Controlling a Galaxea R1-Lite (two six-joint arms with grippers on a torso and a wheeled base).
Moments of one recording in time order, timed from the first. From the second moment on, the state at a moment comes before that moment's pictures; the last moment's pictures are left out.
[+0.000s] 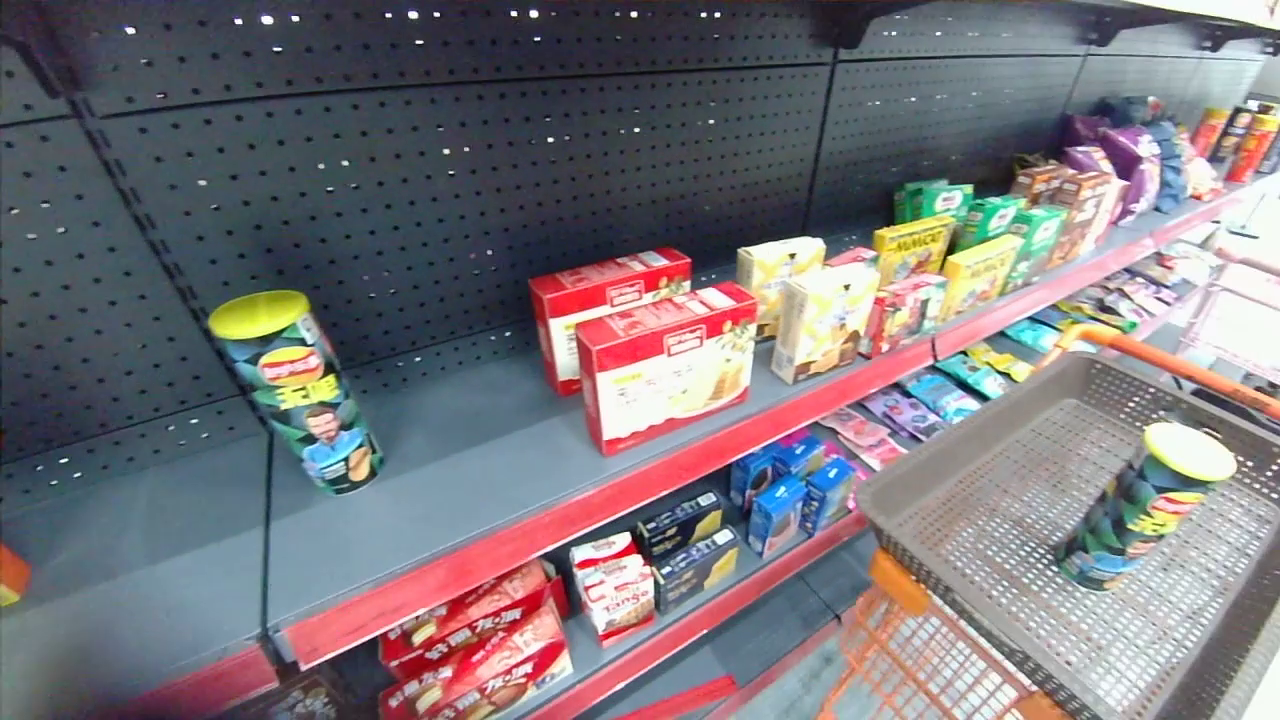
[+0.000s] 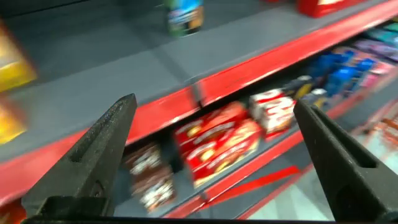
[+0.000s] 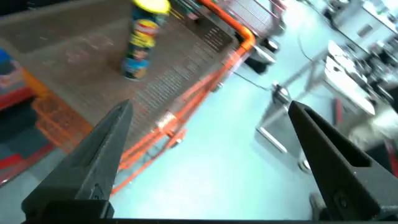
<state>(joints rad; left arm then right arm) 0.00 0.00 0.00 0.00 -0.02 0.02 -0.65 0.14 -0.61 0.55 0.09 -0.38</state>
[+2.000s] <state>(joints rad) 0.00 0.00 0.00 0.00 -0.01 0.02 -0.48 0.70 -0.28 -0.10 0.37 -0.08</state>
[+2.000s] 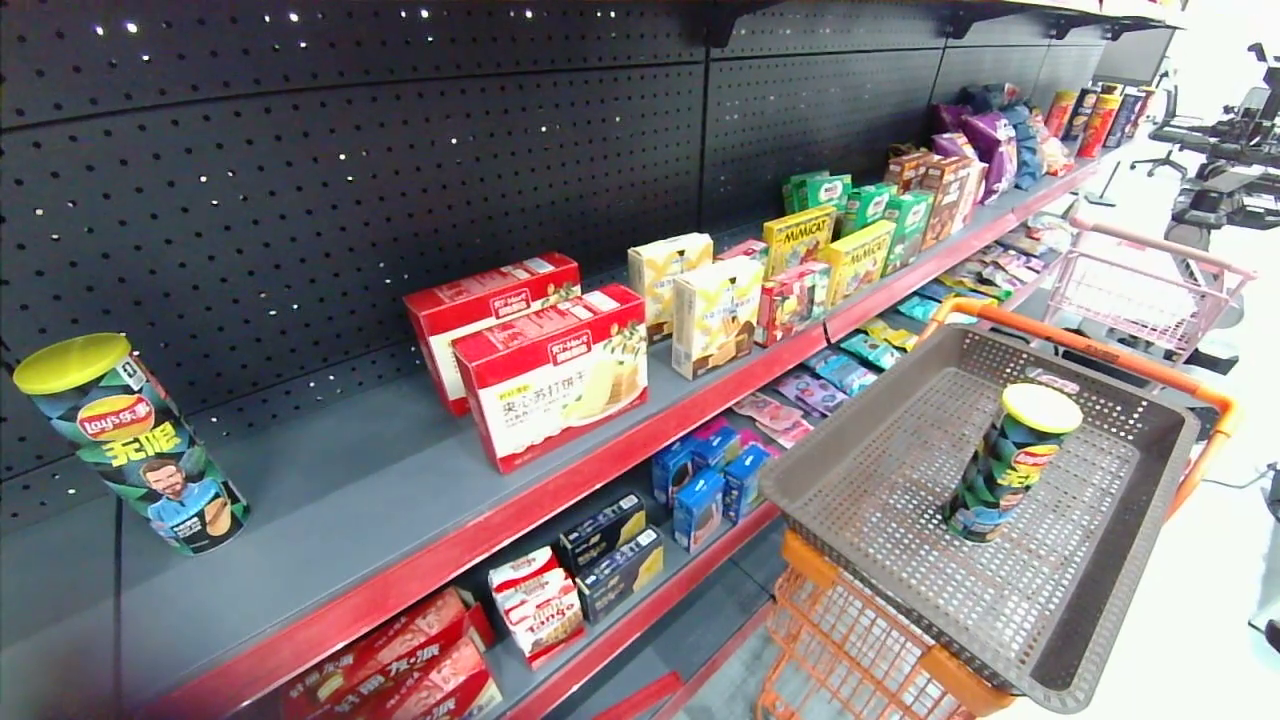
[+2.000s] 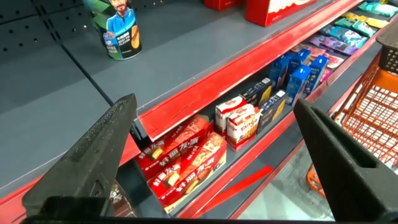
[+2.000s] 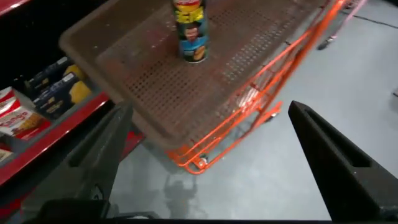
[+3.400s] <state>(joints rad) 0.00 0.00 0.00 0.00 -0.01 0.02 -0.36 1.95 -0.15 -1.55 0.60 -0.24</state>
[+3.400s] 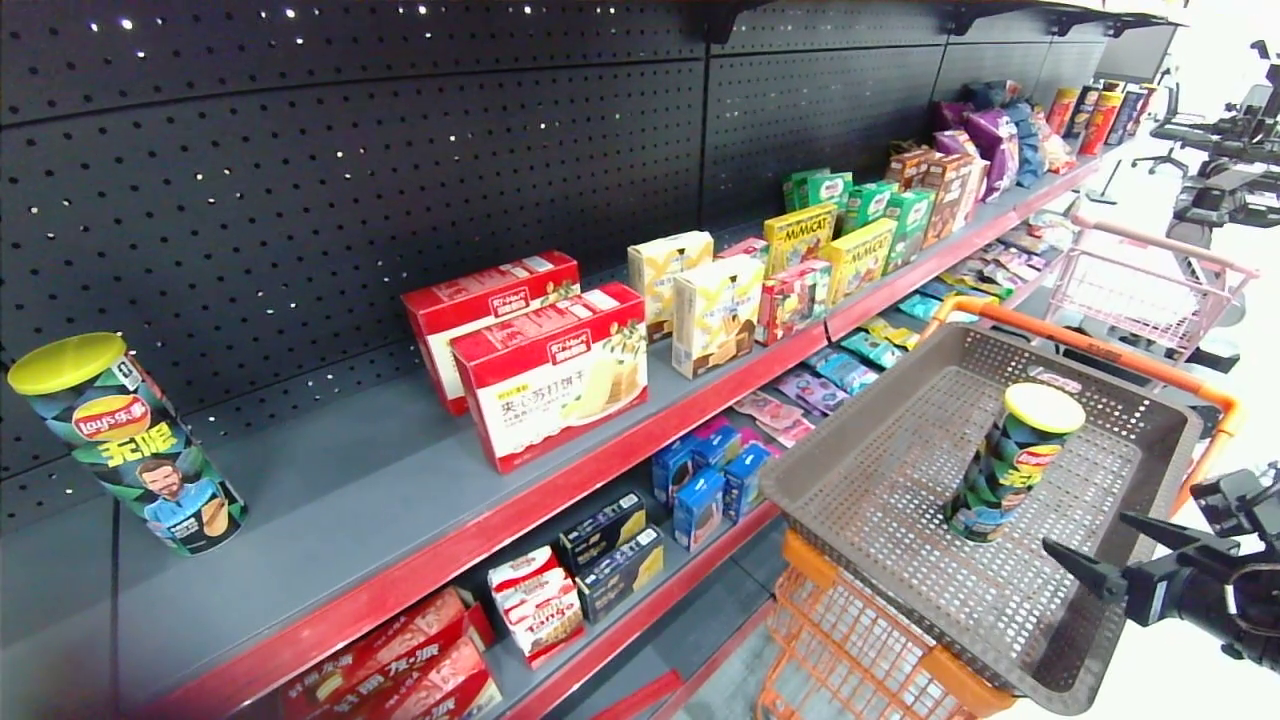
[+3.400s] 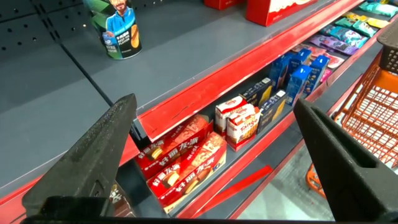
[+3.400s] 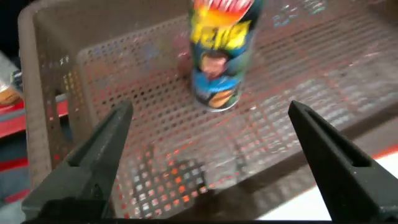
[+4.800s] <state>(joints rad) 0.00 0.00 0.00 0.00 -0.01 0.02 -0.27 2.09 -0.28 -1.57 0.64 -0.21</state>
